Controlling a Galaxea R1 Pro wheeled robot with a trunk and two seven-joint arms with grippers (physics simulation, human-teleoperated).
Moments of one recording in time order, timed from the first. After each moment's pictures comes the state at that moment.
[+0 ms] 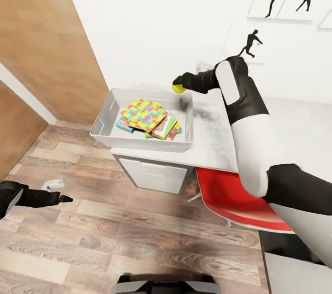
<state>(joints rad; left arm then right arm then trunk) -1.03 0.54 0.02 -0.22 -0.20 0.59 -0.85 -1.53 0.16 0.00 -0.86 -0.44 1.04 -0.09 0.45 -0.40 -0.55</state>
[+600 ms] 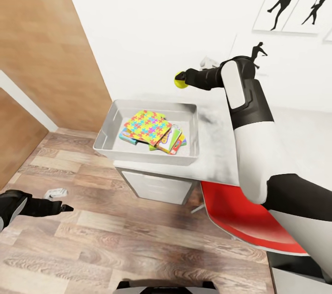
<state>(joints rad) -0.98 0.51 0.03 -0.19 -0.19 0.56 -0.78 -1.47 0.15 0.00 -1.00 -0.45 1.04 -0.09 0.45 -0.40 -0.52</state>
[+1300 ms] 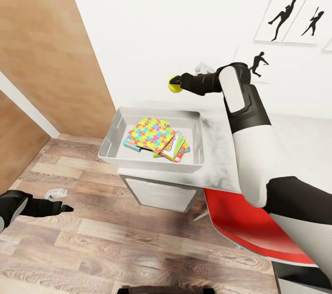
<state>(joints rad) -0.98 0.51 0.03 -0.19 -0.19 0.56 -0.76 -1.45 0.14 0.03 -0.98 -0.58 1.04 -0.09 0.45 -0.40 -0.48</state>
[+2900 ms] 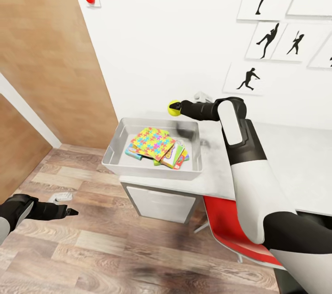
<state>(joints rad) -0.95 0.48 0.03 -0.19 -0.20 0.53 -0.76 -1.20 0.14 0.03 -1.15 -0.62 1.04 -0.09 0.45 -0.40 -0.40</state>
